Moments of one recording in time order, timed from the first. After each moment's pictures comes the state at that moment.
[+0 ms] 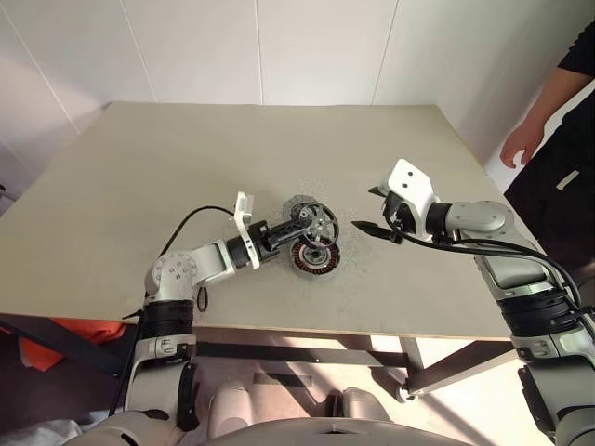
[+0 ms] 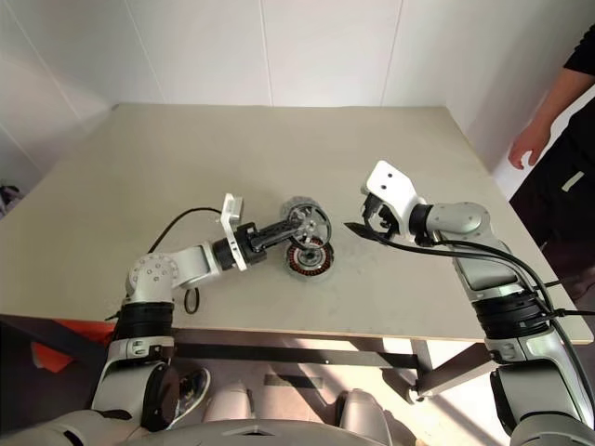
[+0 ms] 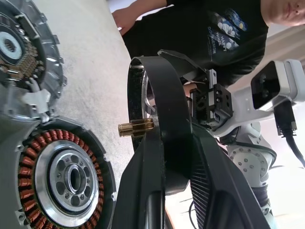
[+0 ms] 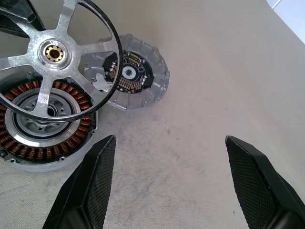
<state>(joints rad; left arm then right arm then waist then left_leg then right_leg) -0.49 0.07 0.29 0.19 -0.96 1.21 -0.50 -0.48 -0.70 0.13 -0.02 0.11 0.39 0.90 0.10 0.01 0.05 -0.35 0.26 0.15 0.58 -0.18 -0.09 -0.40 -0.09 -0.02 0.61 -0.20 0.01</state>
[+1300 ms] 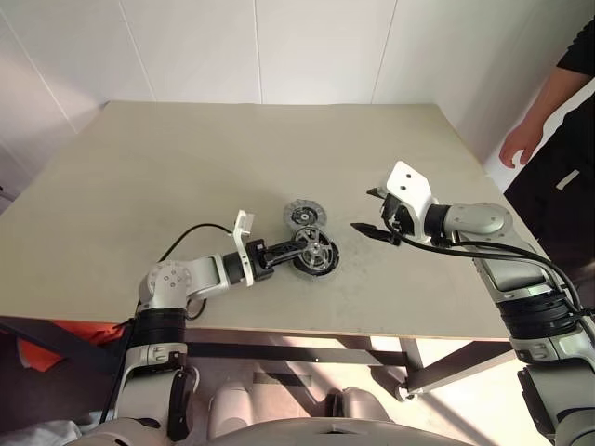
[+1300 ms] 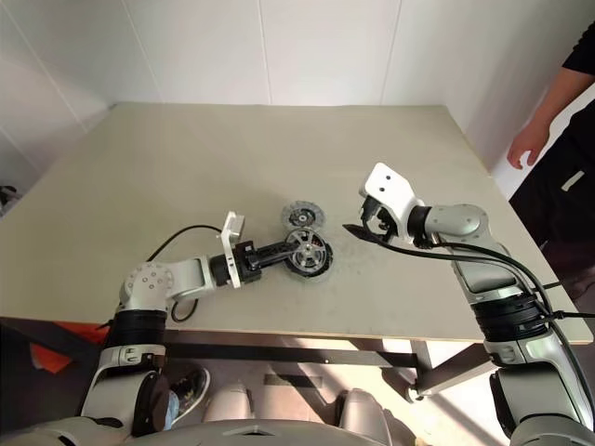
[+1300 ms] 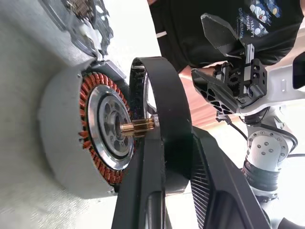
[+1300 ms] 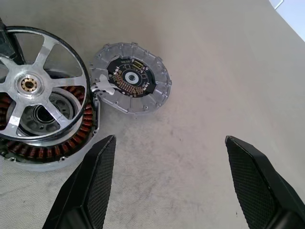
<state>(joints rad) -0.44 0.15 0.26 0.21 -0.97 1.29 -0.51 -0.47 -0.69 0.14 -0.04 0.11 0.38 0.89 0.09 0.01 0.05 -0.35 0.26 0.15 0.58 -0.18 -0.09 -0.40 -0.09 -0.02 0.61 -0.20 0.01</state>
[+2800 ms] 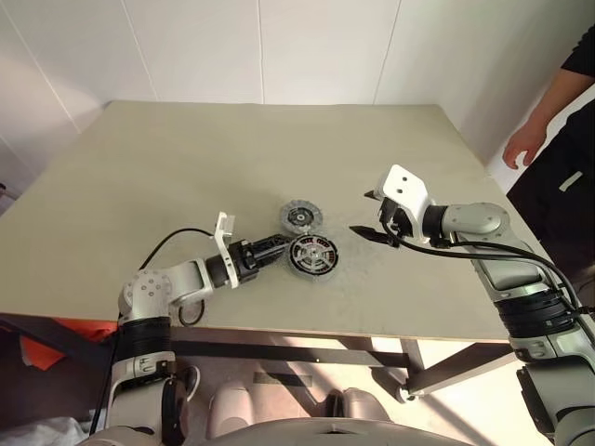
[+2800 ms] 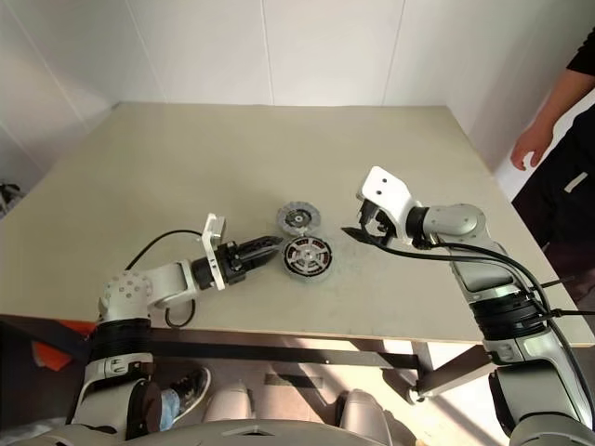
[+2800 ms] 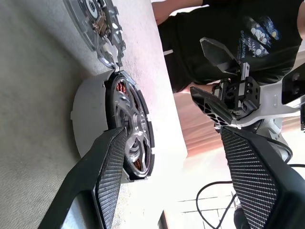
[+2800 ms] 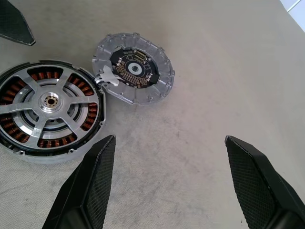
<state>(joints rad) -0.38 0.15 0.37 0.12 -1.03 1.34 -0.44 -0.48 -0.69 0.15 -0.01 0.09 0.36 0.93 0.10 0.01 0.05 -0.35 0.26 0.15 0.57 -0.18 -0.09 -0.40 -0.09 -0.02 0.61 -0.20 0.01</state>
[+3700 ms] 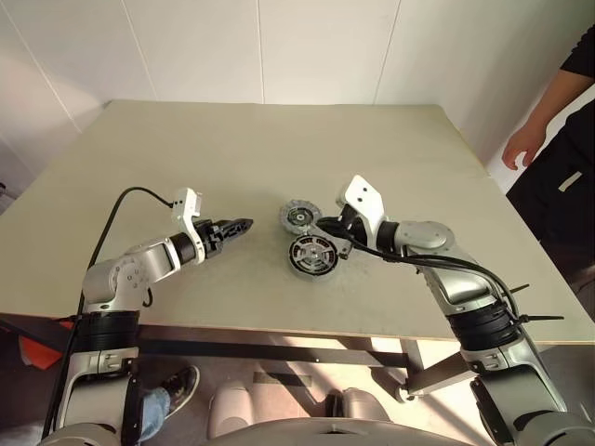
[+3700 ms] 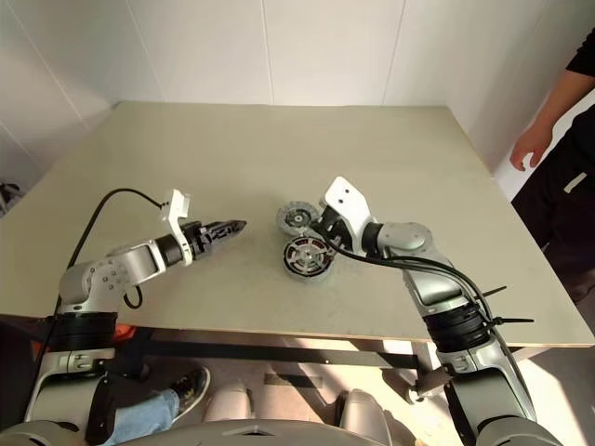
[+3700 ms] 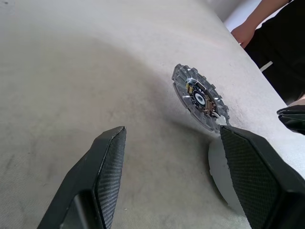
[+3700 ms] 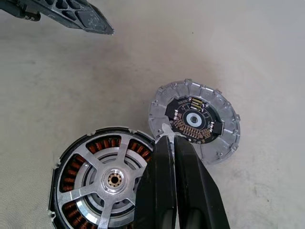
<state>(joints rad) -0.39 0.38 0.19 0.07 -0.71 0.94 -0.54 -0.44 -0.45 0.22 -0.08 0.12 0.51 0.81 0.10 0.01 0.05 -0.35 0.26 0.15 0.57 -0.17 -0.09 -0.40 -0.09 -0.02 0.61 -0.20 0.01</state>
